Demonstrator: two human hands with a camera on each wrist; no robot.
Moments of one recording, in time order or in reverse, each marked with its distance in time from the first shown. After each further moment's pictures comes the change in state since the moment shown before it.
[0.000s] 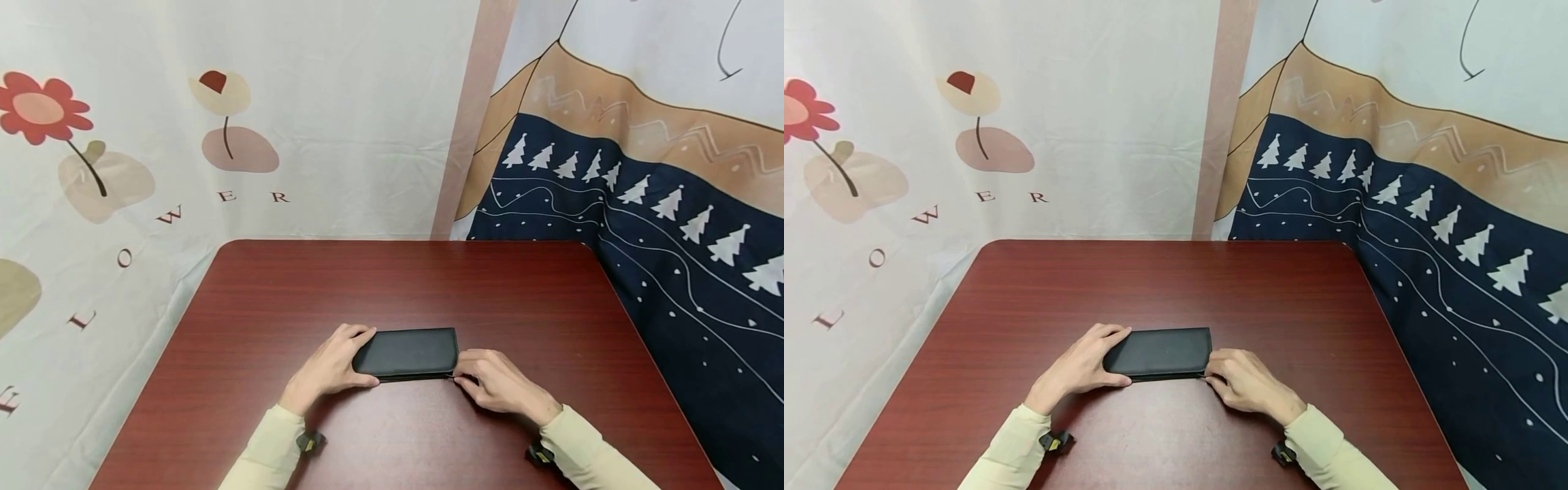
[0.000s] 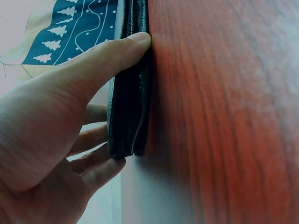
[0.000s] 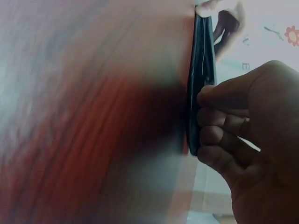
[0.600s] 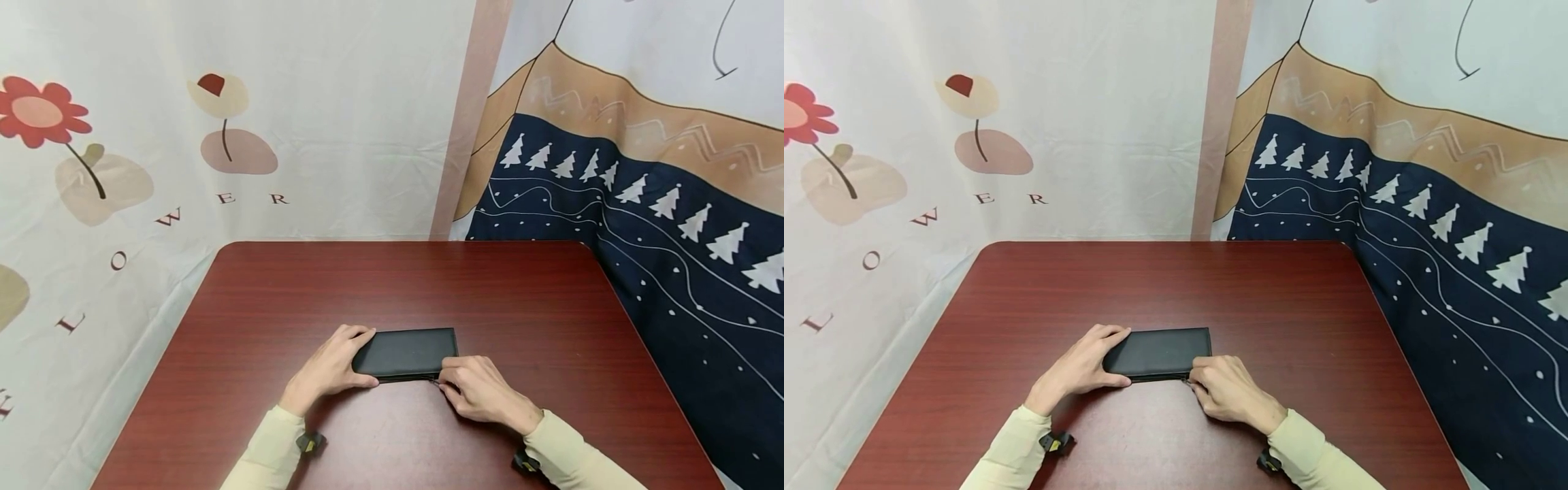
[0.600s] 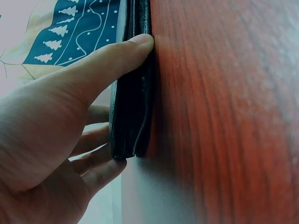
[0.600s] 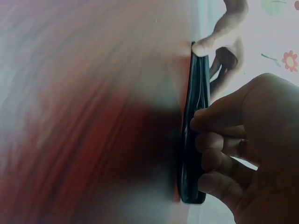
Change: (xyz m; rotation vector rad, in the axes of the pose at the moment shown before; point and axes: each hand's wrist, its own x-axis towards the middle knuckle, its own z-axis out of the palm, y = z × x) left_hand 0.002 0.001 0.001 -0.009 -0.011 -0.016; right_hand 0.014 -0.023 0.021 -0.147 0.037 -0.003
